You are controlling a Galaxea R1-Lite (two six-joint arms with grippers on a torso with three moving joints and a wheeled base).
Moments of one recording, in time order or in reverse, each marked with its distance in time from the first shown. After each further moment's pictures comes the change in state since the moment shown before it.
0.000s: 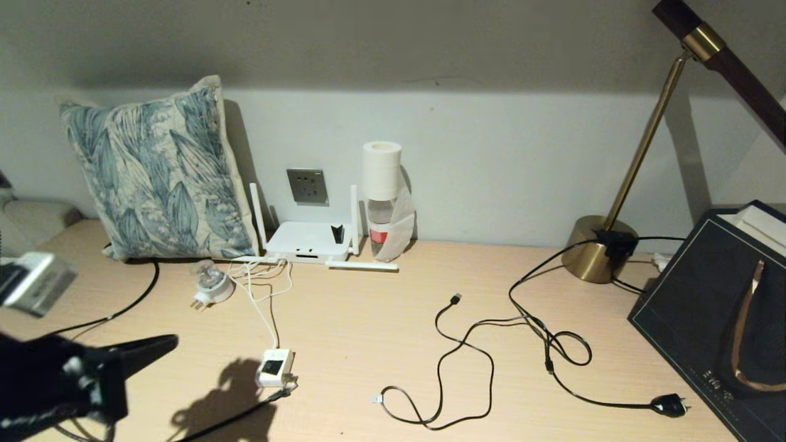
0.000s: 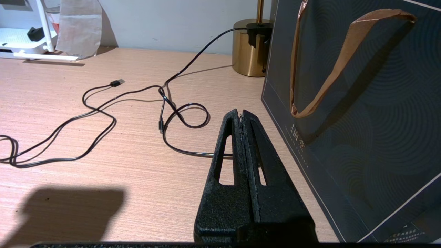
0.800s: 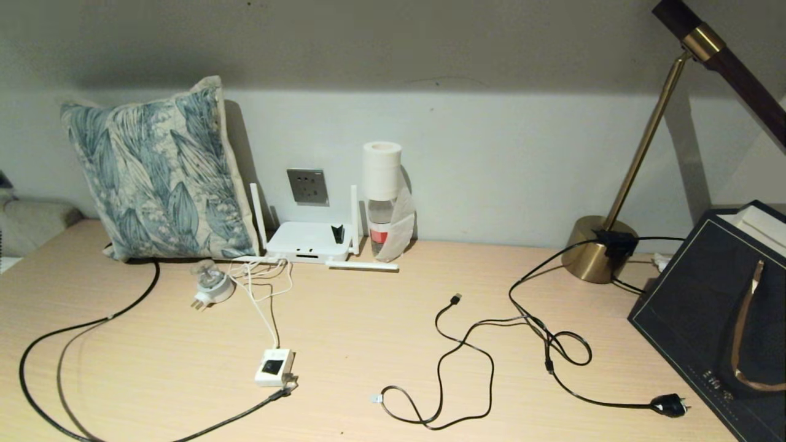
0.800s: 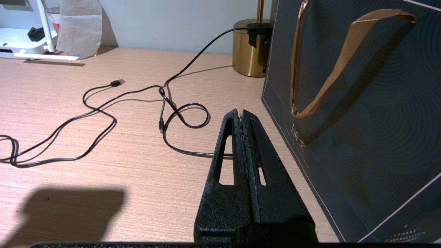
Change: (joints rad) left arm 0.024 -1.091 0.409 0.134 0.119 -0.031; right arm 0.000 0.000 0.000 0.000 0.000 0.000
